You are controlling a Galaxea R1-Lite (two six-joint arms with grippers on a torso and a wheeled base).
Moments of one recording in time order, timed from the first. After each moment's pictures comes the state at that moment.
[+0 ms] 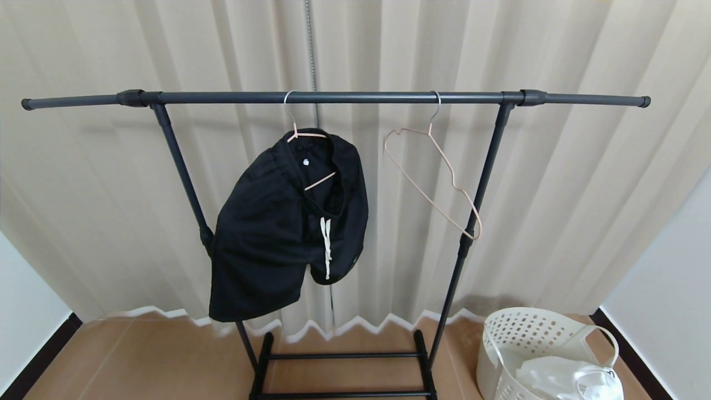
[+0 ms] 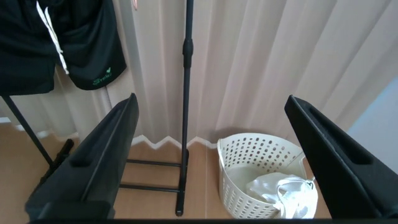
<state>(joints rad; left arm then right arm) 0.00 0.01 0.00 0.01 -0.01 0.01 -0.01 0.01 -0.01 0.03 0.05 -0.01</state>
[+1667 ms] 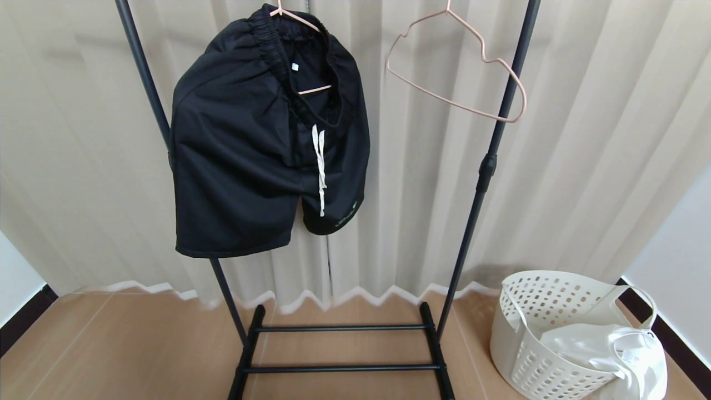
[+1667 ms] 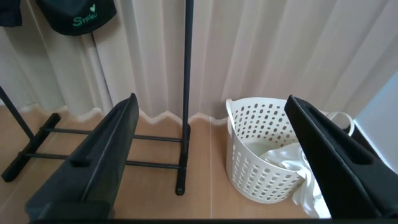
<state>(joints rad) 0.00 0.01 0.00 0.01 -0.01 0.00 -0.01 0.01 -0.01 0.03 0.05 -0.01</state>
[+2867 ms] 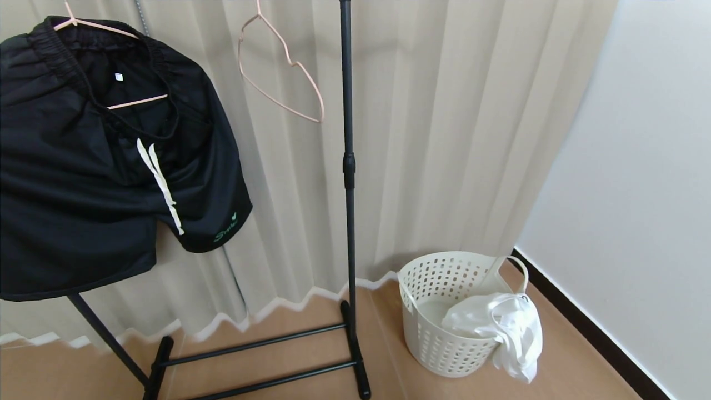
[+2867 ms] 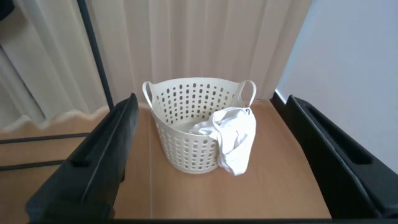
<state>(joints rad) 0.00 0.01 0.00 0.01 -0.01 0.00 -0.01 0.01 -0.01 0.03 0.05 -0.01</state>
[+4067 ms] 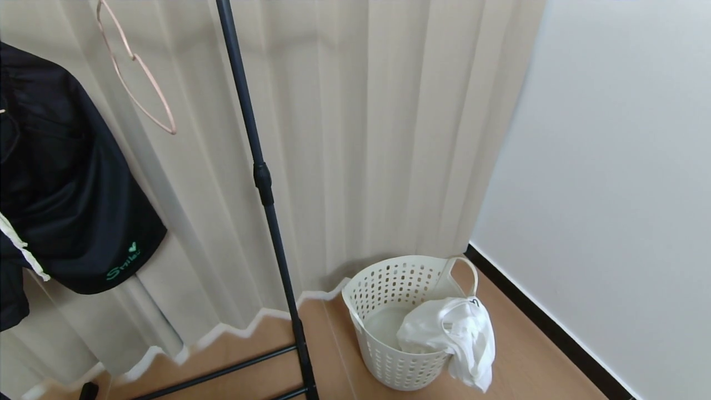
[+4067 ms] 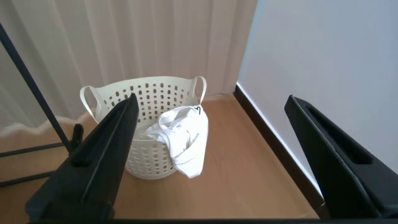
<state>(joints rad) 0.00 0.01 0.00 0.01 -0.01 0.01 -0.01 0.01 -0.01 0.03 0.05 -0.01</state>
